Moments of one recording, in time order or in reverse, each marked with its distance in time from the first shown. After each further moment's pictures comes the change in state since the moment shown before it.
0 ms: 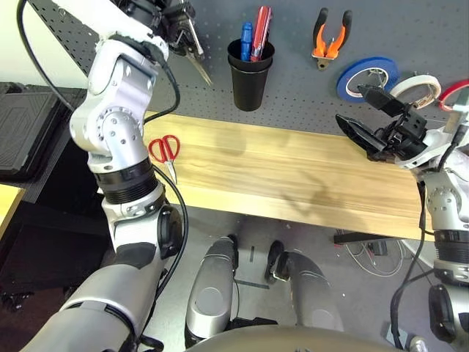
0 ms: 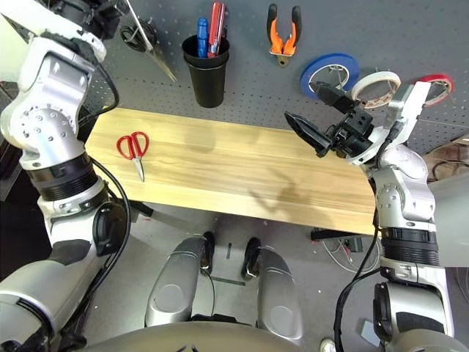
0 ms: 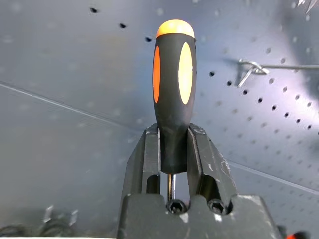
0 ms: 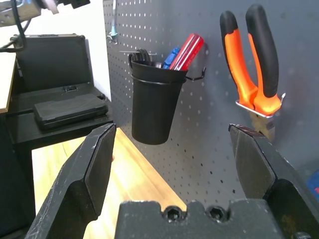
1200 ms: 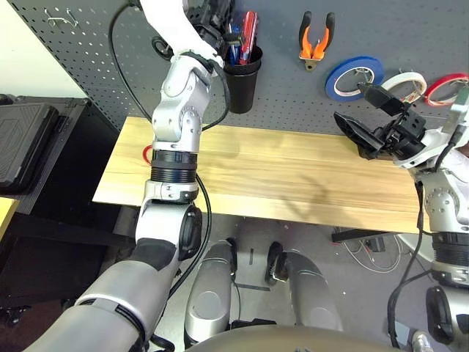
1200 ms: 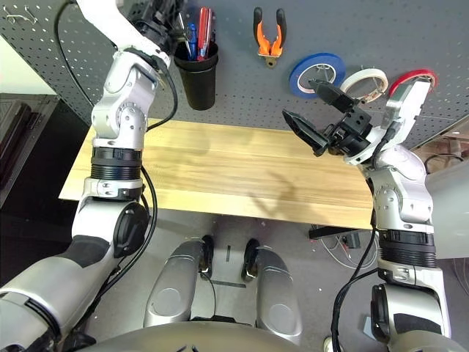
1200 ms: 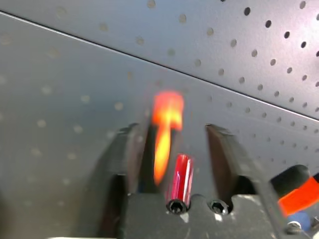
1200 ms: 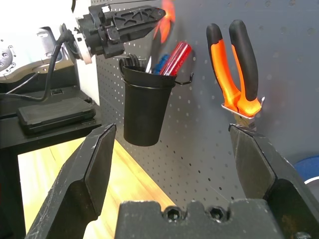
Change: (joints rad) left arm 0.045 -0.065 -0.155 0.301 0.198 -0.294 -0.114; right arm 0.010 0.022 0.002 -0.028 -0.017 -0.001 -0.032
